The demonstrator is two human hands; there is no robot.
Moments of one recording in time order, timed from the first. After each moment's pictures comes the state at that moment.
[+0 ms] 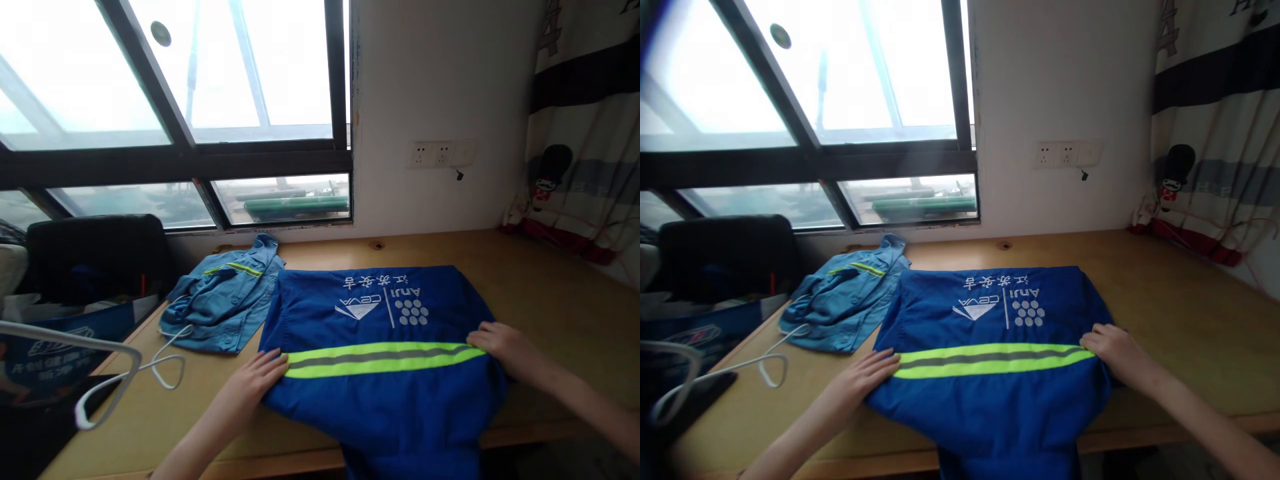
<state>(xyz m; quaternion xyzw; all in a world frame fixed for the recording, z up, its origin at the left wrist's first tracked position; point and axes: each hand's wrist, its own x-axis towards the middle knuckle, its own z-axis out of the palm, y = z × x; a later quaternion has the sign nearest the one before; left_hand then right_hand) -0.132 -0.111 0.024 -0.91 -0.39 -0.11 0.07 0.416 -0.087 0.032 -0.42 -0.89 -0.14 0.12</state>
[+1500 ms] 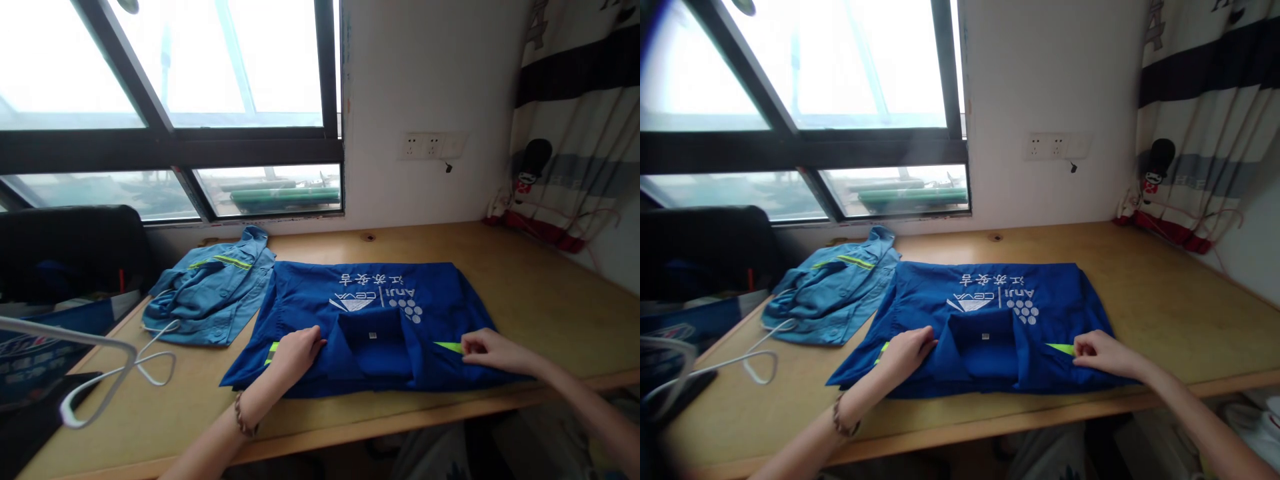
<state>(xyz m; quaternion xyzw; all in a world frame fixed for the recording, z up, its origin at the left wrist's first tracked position) -0.027 -0.073 0.014 -0.82 -0.55 -0.11 -0.10 0.416 -0.104 0.019 -0.56 -0.73 0.38 0.05</state>
